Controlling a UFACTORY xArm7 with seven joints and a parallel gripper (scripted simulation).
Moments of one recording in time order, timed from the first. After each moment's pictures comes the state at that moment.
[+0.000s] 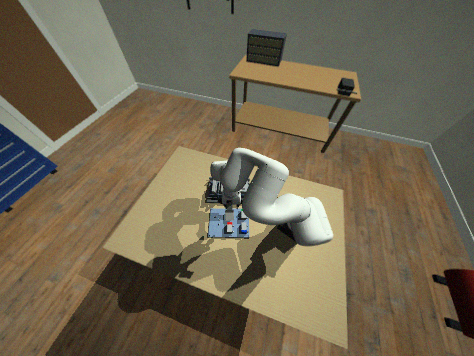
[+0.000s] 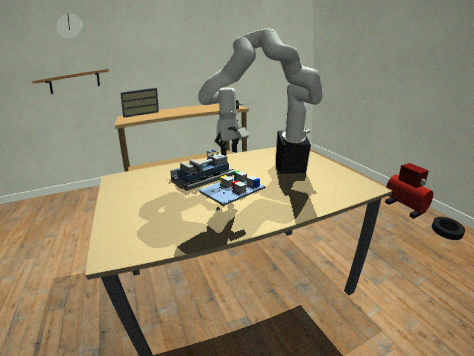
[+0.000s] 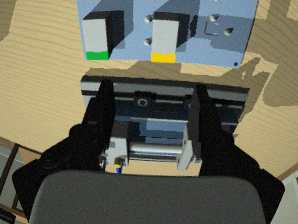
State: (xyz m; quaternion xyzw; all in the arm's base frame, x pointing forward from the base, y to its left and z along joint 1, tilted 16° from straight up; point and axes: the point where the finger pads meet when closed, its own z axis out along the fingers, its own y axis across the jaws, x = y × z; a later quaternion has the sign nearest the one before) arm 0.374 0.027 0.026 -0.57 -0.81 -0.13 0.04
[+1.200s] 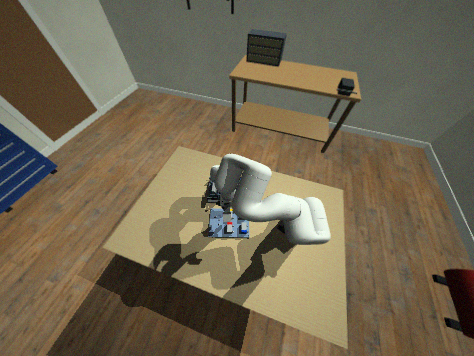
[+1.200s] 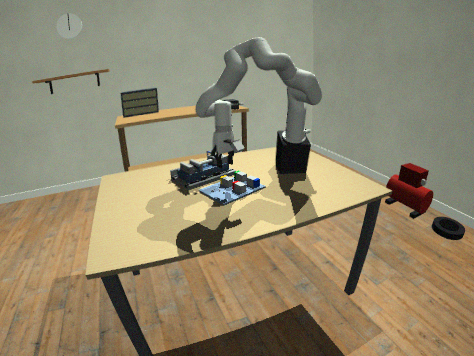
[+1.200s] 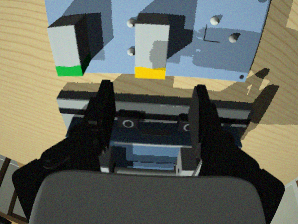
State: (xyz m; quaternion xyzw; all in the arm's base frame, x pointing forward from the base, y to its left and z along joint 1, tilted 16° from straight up) arm 0.399 0.033 -0.032 -0.57 -0.81 -0.13 0.04
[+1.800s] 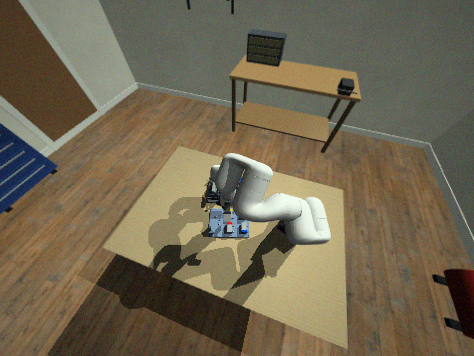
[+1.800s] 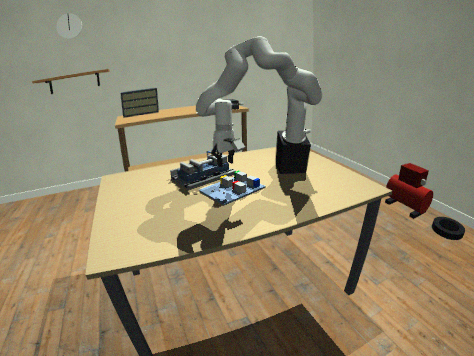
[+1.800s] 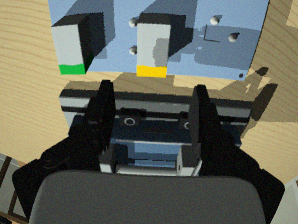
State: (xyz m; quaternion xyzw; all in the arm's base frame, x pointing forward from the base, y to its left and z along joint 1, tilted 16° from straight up) arm 0.396 0.032 -0.027 -0.57 -0.81 -0.13 0.04
